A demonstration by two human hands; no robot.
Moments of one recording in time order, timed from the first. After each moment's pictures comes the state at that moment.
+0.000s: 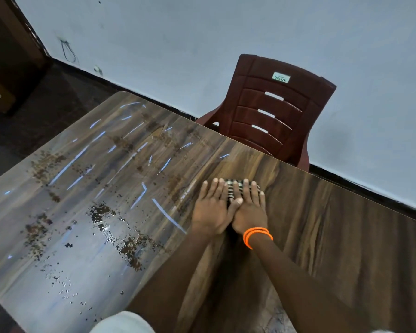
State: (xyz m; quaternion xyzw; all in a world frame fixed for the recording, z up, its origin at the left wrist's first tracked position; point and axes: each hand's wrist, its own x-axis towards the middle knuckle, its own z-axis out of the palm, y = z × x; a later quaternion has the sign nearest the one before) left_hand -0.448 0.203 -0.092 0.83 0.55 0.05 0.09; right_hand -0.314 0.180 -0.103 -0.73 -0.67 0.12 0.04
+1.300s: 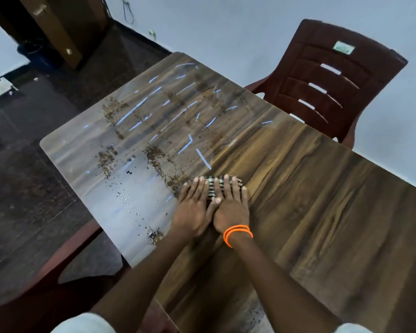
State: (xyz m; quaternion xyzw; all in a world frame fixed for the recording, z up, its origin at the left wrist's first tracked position) left_hand -0.580 0.038 -0.096 0.75 0.66 0.07 0.08; right_hand -0.444 0.055 -0.102 -0.63 -0.76 0.15 0.01
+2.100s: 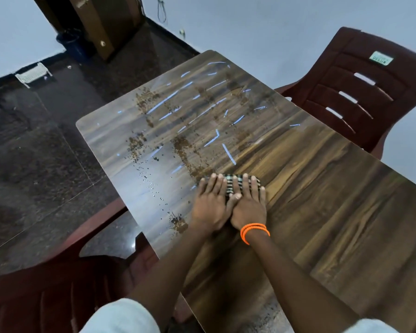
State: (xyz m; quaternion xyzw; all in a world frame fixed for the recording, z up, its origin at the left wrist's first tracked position) left_hand -0.582 0.020 -0.082 0.71 0.70 0.04 0.10; right_hand -0.454 0.045 -0.108 -0.62 -0.78 0.11 0.01
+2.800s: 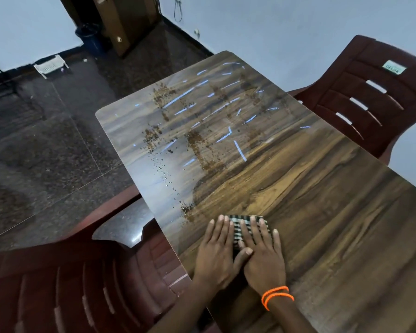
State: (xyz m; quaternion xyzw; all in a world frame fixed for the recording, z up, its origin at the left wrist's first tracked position) left_hand -0.551 -0.127 -0.089 0.71 0.68 0.06 0.15; right_hand -0.399 -0.095 -0.114 -0.56 -0.83 0.07 0.02
